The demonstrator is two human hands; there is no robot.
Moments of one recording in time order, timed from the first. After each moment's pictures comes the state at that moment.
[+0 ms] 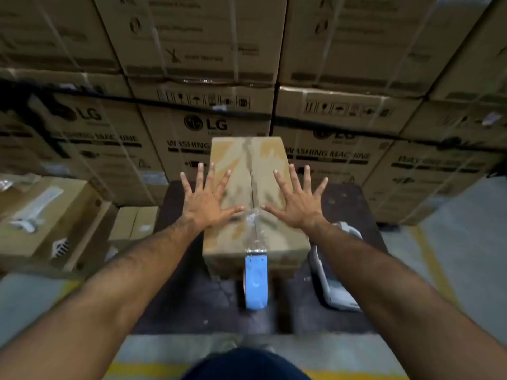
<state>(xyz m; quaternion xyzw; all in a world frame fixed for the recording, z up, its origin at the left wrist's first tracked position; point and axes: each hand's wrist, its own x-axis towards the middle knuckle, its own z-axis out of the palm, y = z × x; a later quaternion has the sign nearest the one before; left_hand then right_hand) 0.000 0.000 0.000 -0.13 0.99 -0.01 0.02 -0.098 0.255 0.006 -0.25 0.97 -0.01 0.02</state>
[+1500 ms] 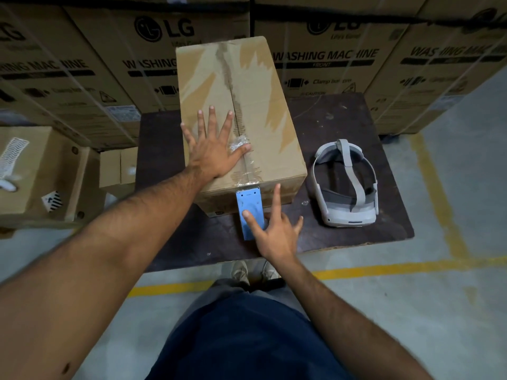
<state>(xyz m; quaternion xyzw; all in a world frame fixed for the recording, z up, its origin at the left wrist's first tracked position) -0.022 0.045 -0.064 -0.09 0.99 0.07 0.06 0.119 0.268 -0.095 0.00 0.91 -0.37 0.17</state>
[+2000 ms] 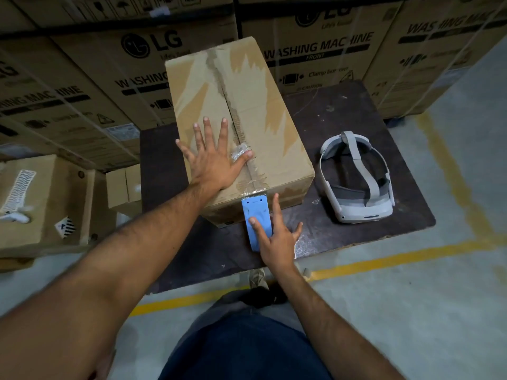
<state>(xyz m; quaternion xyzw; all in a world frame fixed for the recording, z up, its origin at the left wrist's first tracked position) -0.021 0.046 -0.068 -0.10 0.99 0.07 0.06 0.127 0.232 -0.137 0.07 0.86 -0.50 0.11</state>
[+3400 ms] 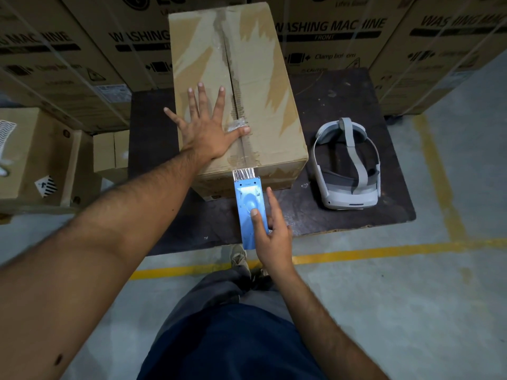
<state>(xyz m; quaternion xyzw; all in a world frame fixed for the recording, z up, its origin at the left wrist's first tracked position) -0.020 0.050 -0.068 -0.13 0.99 0.06 0.07 0.173 0.264 -0.096 0.09 0.79 -0.59 0.17</state>
